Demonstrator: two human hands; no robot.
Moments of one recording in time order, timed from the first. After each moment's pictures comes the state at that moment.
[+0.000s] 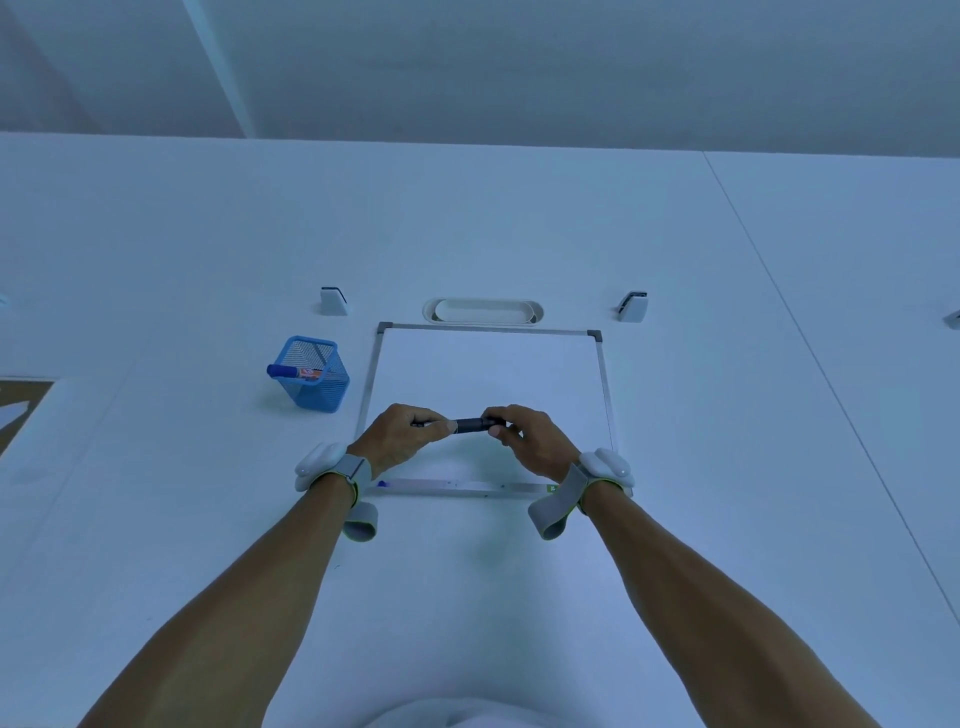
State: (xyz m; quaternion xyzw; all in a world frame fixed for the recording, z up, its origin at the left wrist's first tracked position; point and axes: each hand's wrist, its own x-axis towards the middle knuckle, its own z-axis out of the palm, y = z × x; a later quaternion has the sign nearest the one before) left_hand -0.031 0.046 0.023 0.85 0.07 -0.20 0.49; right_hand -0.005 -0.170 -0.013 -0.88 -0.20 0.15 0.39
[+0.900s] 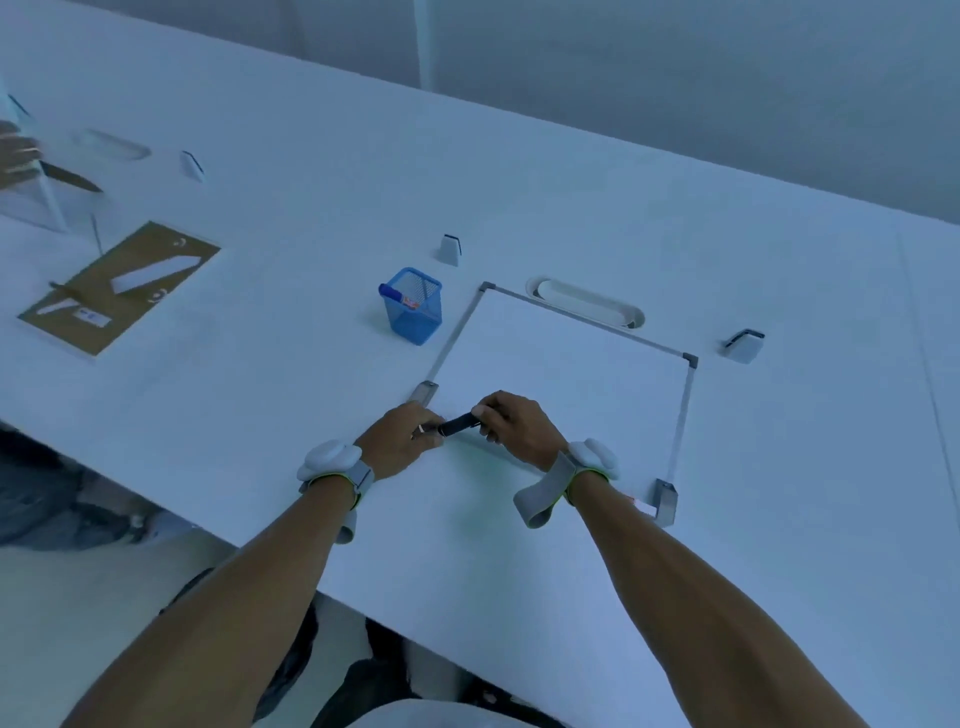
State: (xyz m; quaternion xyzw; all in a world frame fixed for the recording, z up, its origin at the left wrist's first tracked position) left_hand -0.139 0.072 0.002 0.91 0.13 -0.13 0.38; right_hand -0.032 -0.106 -0.008 -0.80 -0.23 0.31 0.45
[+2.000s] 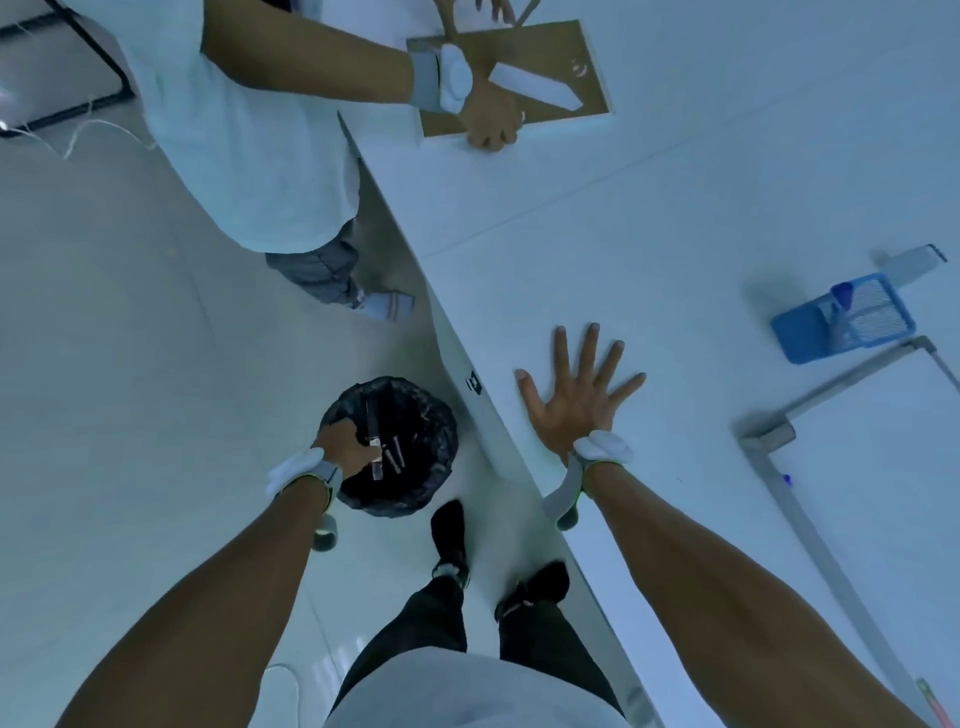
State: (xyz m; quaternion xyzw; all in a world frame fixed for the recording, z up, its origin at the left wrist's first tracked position) left_hand -0.502 0.278 -0.111 0.64 0.63 -0.22 0.39; right_hand -0.224 0.189 -0.107 -0.88 -0.45 0.13 0.01
